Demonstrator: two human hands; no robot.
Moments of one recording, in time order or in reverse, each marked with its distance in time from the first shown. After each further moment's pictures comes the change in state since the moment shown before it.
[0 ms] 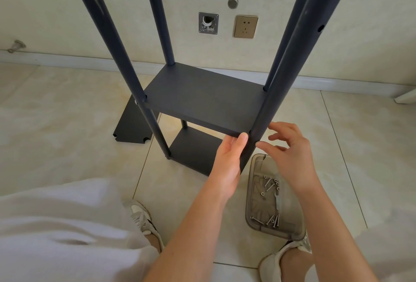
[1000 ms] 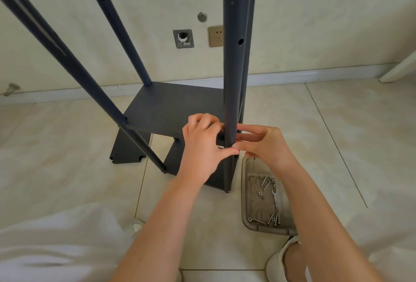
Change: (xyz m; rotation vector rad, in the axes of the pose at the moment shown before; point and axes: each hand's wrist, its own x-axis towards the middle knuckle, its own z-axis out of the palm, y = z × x) left_hand 0.006 0.052 -0.003 1.456 0.162 0.727; right_hand 0.017 -0.004 -0.016 0.364 -0.260 0.227
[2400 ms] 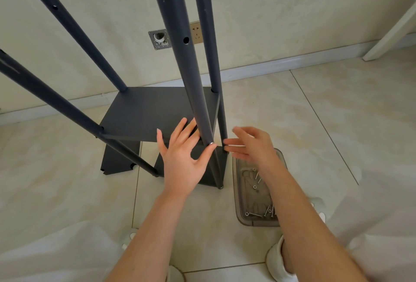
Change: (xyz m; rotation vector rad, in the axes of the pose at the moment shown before) left_hand -0.017 -0.017 0.023 0.006 0.136 0.085; right_hand 0.010 0.032 -0.001 0.184 0.300 0.258
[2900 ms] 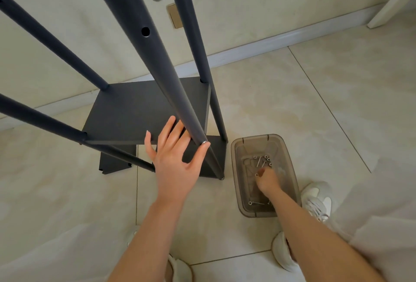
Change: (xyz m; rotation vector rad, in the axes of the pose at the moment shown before) left_hand -0.009 -0.003 0.007 0.053 0.027 0.018; right_hand 0.063 0.201 -0.047 -0.606 0.163 0.369
